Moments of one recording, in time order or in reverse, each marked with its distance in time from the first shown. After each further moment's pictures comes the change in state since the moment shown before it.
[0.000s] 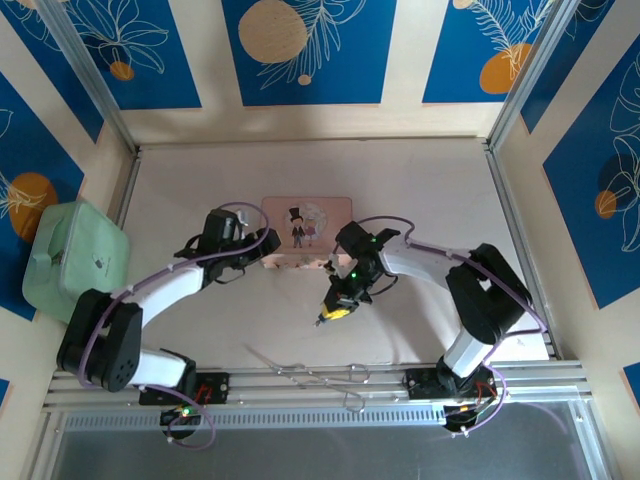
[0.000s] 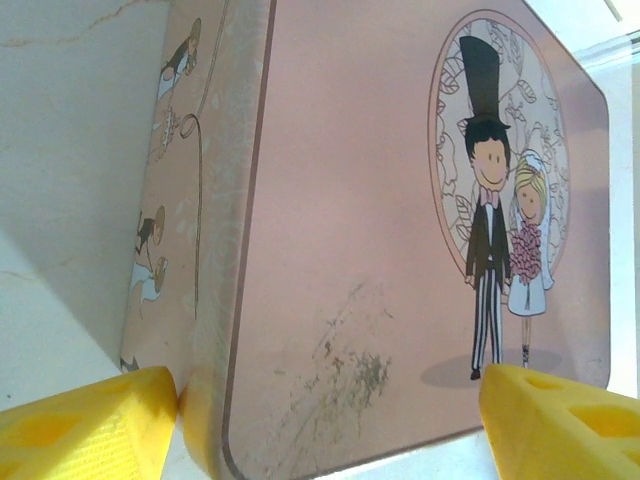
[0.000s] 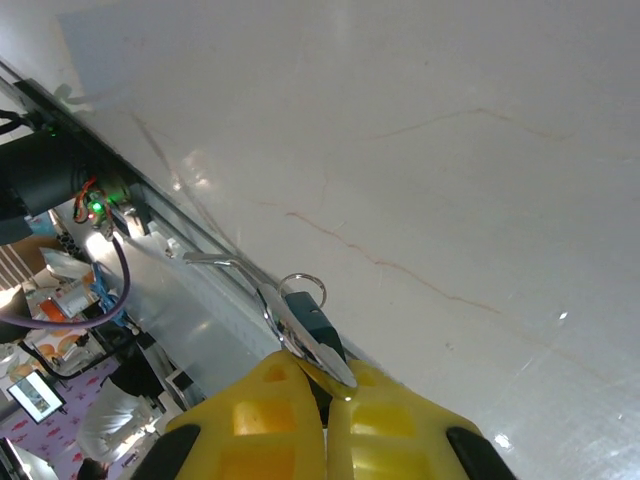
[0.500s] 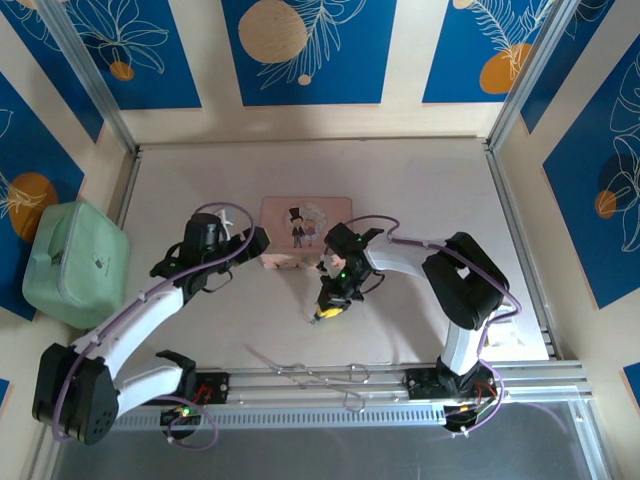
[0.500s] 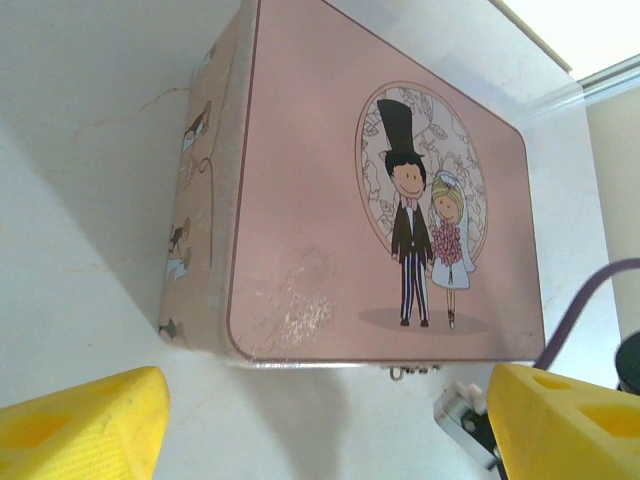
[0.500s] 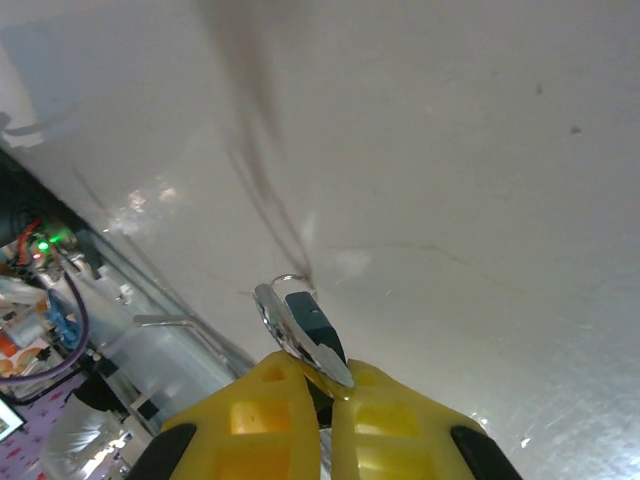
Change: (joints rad) left arm -0.002 -0.282 -0.006 -0.186 -0.098 0.043; right arm 0.028 0.128 0.058 0.051 0.083 -0.004
